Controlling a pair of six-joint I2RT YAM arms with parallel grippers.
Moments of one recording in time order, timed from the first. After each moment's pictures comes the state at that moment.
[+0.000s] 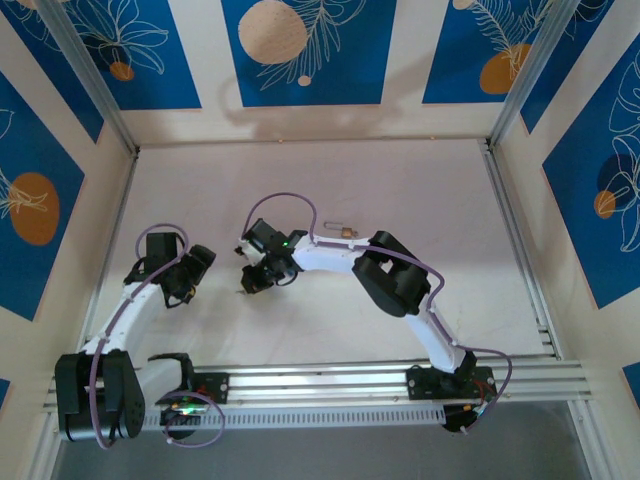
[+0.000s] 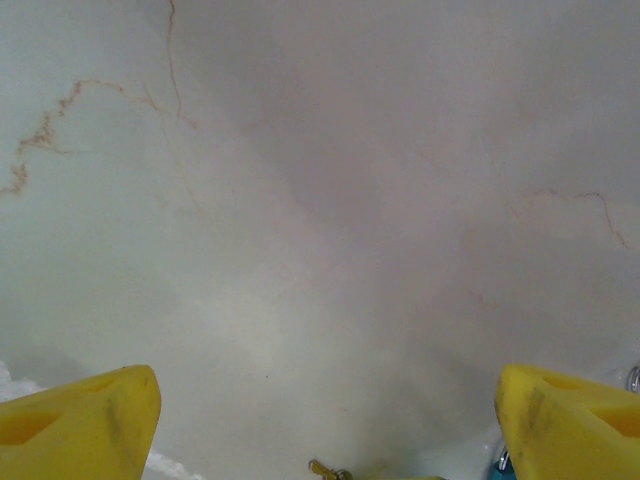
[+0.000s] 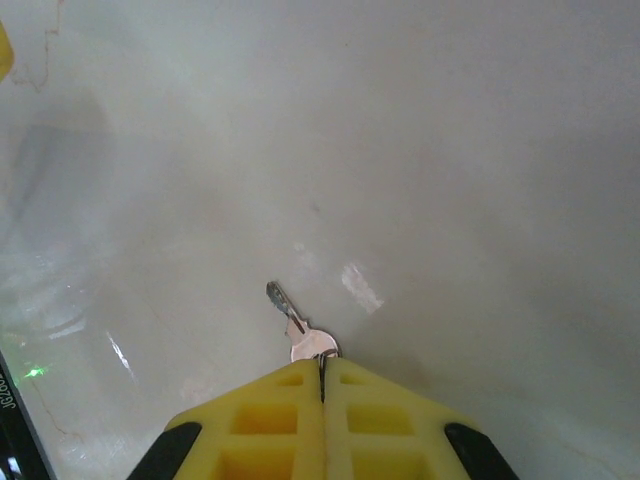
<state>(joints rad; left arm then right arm) 0.06 1.09 0.56 -0.47 0.18 -0.95 0.98 2.25 1.64 -0.43 -0.41 0.43</state>
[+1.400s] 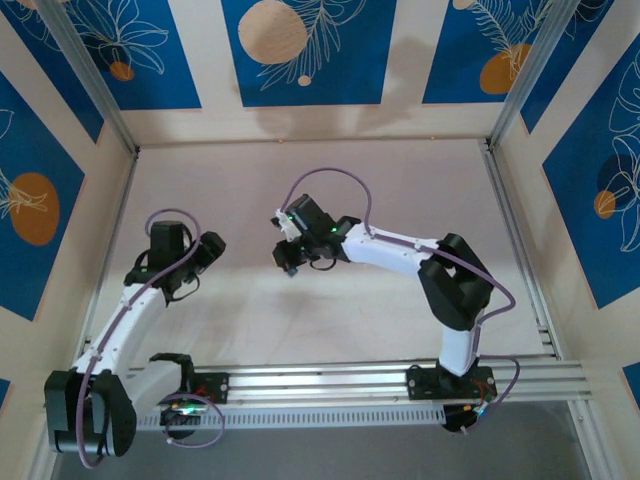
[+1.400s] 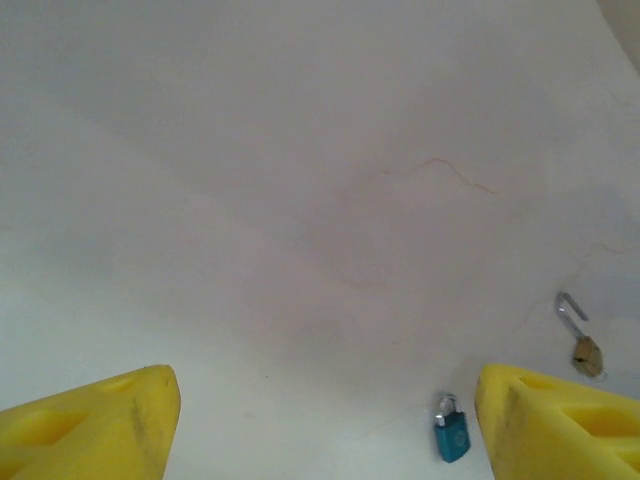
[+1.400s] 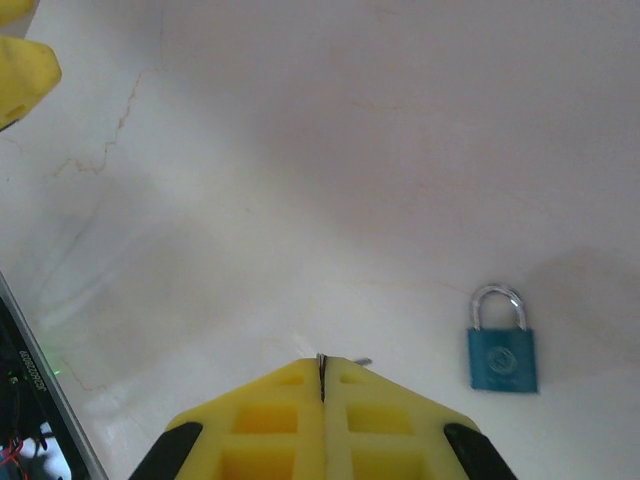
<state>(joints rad) -0.10 1.01 0.63 -0.40 0.13 -0.77 0.84 1.82 1.31 -0.37 -0.30 0.39</state>
